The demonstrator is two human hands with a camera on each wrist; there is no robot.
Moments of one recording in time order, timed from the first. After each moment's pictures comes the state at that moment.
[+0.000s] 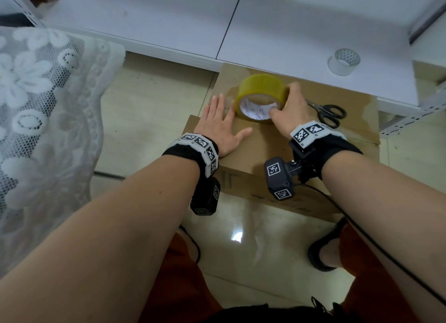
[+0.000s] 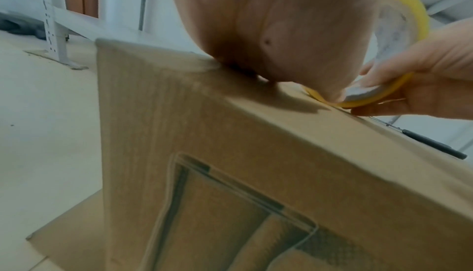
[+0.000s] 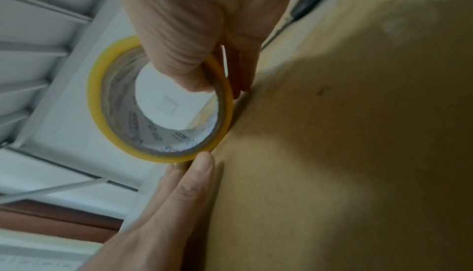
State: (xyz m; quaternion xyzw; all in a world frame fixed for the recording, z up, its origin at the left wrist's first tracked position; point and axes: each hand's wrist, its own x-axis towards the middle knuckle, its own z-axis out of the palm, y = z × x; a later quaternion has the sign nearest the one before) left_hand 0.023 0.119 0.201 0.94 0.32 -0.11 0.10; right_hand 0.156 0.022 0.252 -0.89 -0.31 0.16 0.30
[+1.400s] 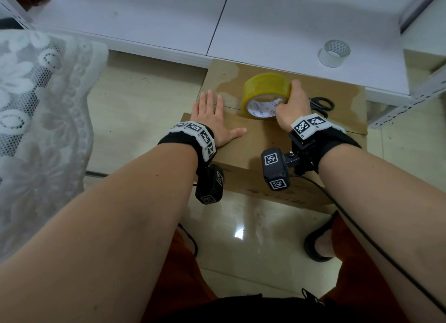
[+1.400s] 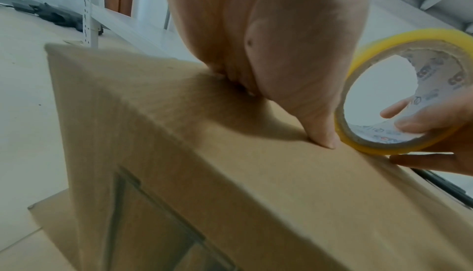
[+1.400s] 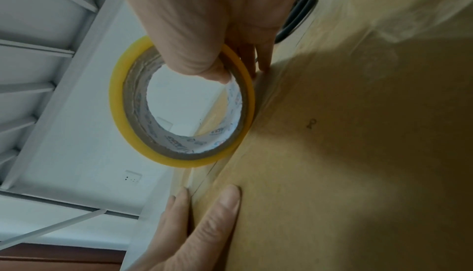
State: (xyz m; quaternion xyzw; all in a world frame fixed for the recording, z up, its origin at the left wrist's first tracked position) left_hand 0.038 0.113 0.210 0.91 0.36 -0.17 0.10; right_hand 0.175 0.001 0.251 -0.90 -0.27 0.17 0.30
